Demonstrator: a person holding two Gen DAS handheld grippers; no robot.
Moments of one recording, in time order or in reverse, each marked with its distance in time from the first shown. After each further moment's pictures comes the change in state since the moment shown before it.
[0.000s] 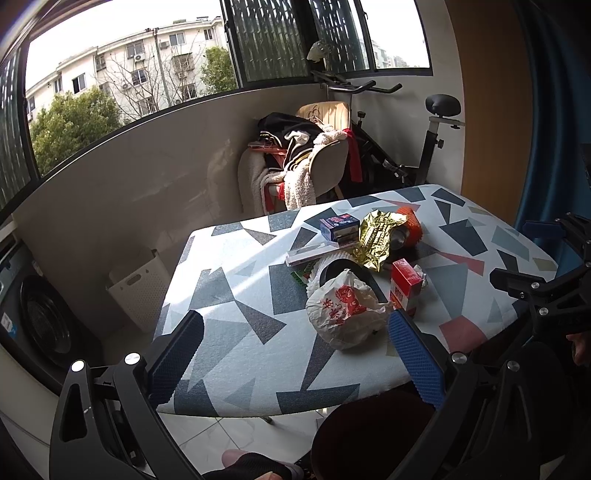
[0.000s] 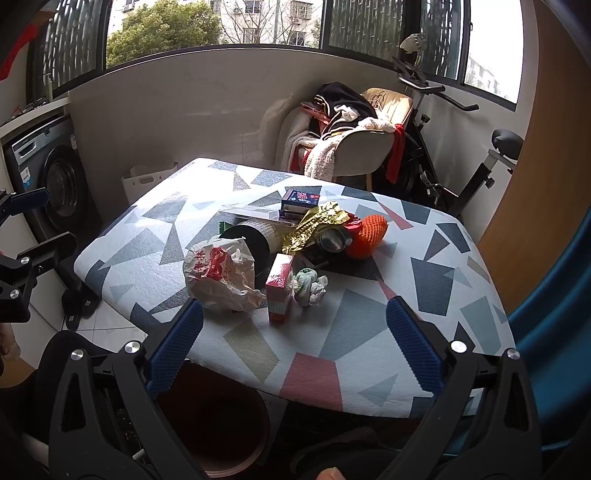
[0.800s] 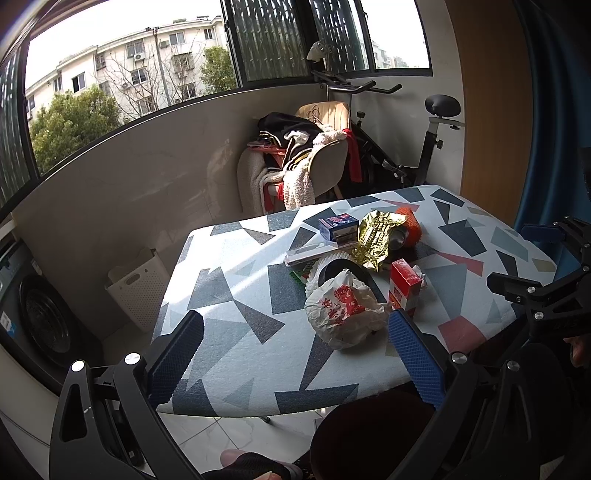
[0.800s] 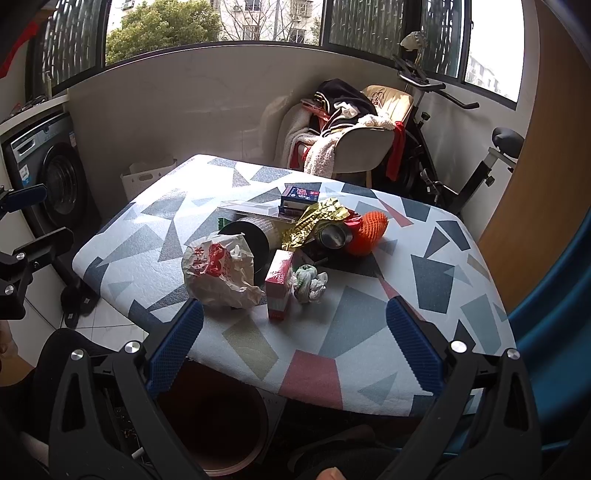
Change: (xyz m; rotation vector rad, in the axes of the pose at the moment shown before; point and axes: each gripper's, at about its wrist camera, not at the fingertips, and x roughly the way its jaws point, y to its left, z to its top) left arm -0.001 -0.001 0.001 0.001 0.001 0.000; right arm 0.005 -0.001 -0.004 0.000 0.008 -0.001
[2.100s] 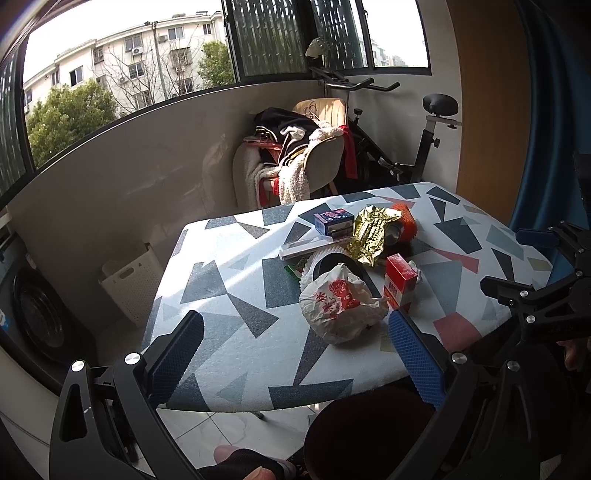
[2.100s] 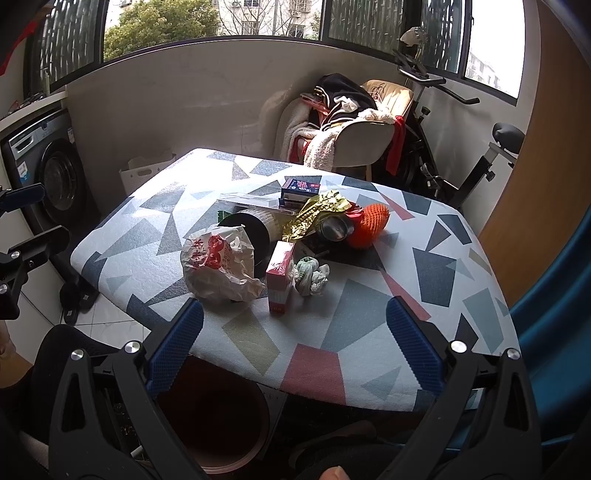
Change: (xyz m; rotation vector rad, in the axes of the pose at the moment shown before) left arm 0.002 0.000 -0.002 -0.011 0.007 -0.038; right arm 0.000 0.002 -0.004 0.001 0.020 -0.005
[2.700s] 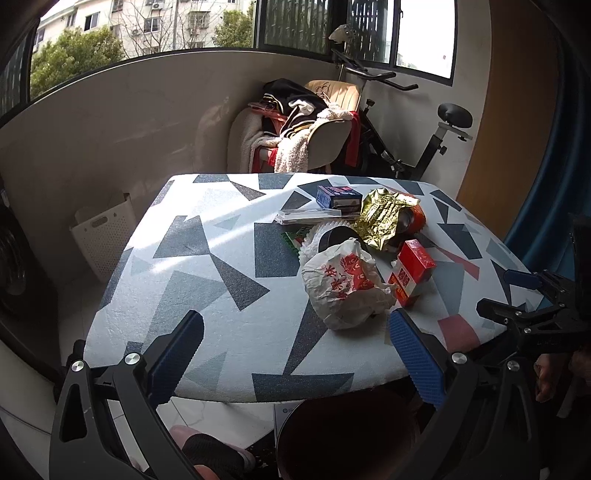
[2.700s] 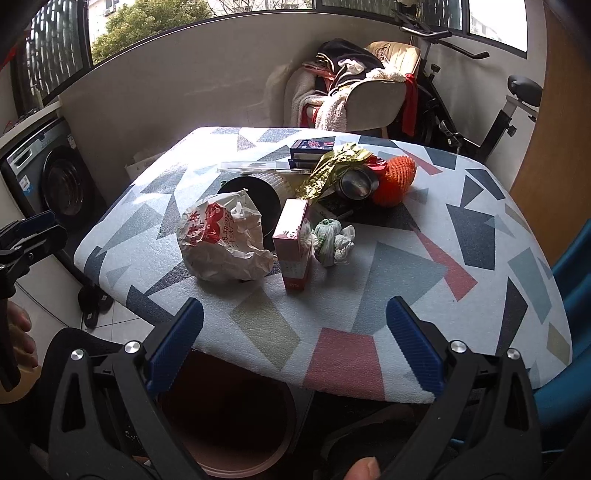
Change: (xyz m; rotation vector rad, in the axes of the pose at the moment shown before) left arm 0.063 0.044 -0.044 -0.178 0.094 -0.103; right arm 0.065 -0.006 -0.020 0.076 0.110 0.064
